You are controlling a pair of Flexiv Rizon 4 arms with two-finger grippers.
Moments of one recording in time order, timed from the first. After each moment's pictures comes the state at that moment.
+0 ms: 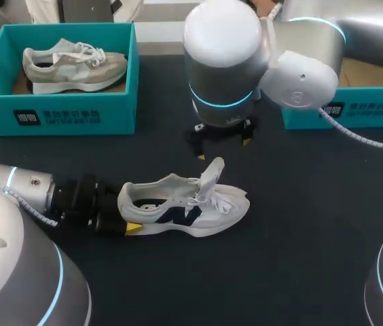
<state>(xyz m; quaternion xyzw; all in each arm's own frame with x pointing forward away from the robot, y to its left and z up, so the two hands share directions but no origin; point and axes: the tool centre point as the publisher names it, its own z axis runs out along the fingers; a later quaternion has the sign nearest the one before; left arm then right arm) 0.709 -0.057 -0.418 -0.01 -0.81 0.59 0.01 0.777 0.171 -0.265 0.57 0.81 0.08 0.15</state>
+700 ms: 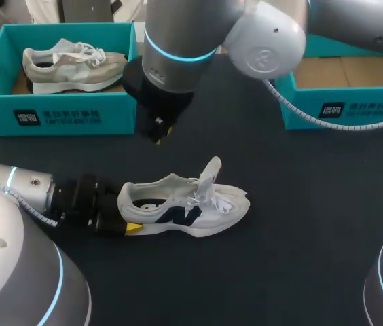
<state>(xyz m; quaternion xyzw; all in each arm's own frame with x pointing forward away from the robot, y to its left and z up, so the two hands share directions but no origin) 0.709 -0.057 -0.418 -0.01 -0.81 0.59 0.01 0.750 0.283 -0.204 0.29 0.95 0.12 0.05</state>
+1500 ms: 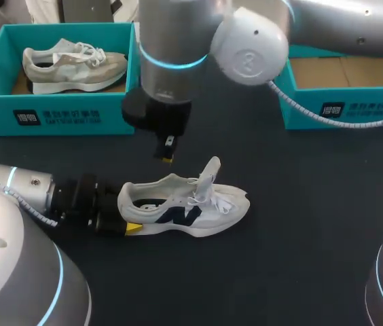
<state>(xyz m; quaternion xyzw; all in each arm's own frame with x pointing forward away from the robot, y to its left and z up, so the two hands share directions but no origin) 0.709 -0.057 -0.418 -0.01 -0.81 0.59 0.01 0.735 0.270 -0.257 0.13 0.99 0.05 0.02</state>
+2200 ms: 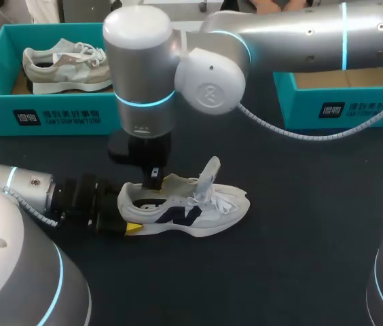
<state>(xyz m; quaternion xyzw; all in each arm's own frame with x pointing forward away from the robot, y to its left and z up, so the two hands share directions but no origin) 0.709 -0.057 -0.418 -0.01 -0.81 0.59 0.01 0.719 0.293 -0.337 0.09 1.00 0.00 -0.03</state>
